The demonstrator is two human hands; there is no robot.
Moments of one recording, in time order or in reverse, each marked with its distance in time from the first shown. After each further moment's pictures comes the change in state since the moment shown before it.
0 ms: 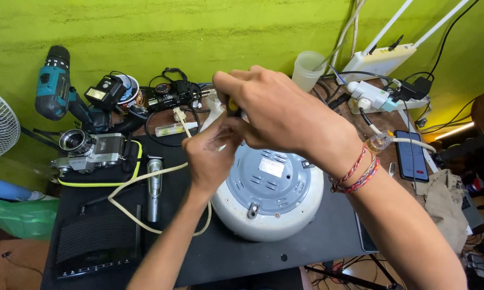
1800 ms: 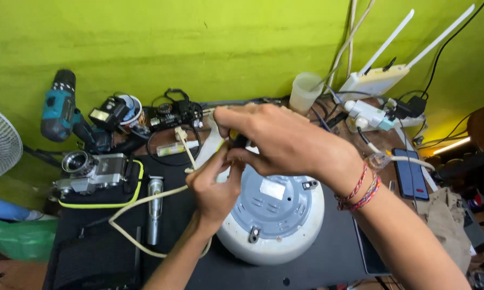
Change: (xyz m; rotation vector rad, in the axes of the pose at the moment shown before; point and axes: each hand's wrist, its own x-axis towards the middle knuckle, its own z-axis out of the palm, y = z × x) left_hand -0.007 0.002 0.007 0.263 0.214 0.148; right_hand 0.002 0.014 -0.007 0.220 -0.040 -0.155
